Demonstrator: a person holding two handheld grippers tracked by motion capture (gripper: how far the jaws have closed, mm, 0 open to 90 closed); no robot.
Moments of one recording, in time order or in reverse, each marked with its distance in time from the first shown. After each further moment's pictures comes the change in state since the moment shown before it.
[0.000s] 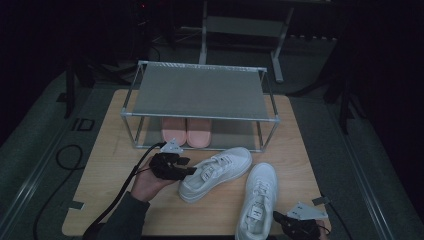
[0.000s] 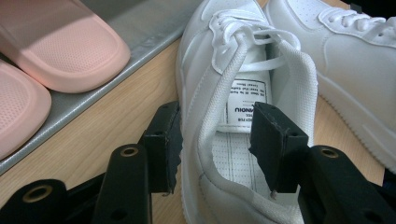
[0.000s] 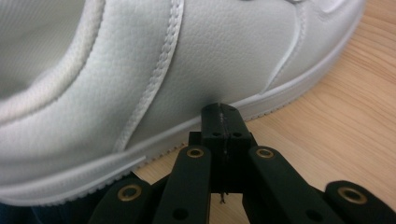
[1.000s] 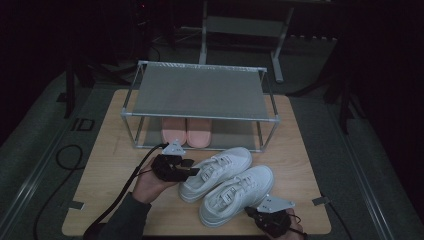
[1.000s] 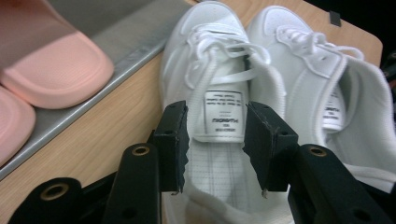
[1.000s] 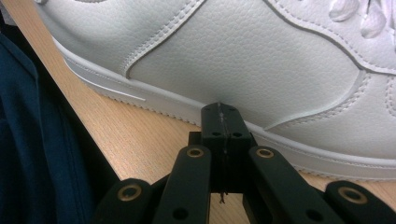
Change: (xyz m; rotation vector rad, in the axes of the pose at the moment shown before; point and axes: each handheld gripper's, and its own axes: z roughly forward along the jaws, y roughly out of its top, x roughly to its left) left arm -0.015 0.007 -0.004 -0.025 -0.032 0.035; right arm 0.036 0.041 0.042 -0.011 0.140 -0.131
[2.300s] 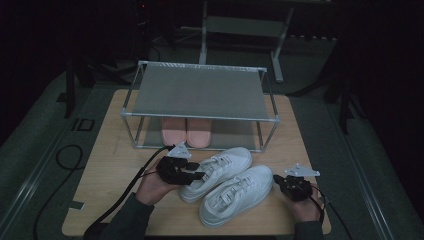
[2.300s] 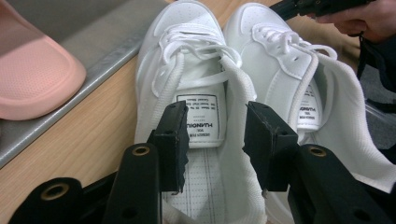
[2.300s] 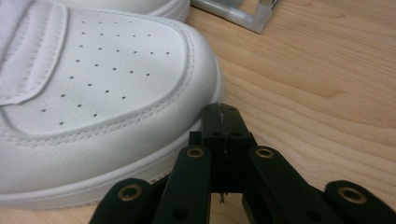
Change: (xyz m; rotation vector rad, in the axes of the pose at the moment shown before) left arm -0.011 0.005 0.006 0.015 -0.045 0.024; right arm -0.113 -0.006 -0.001 -0.025 -0.269 0.216
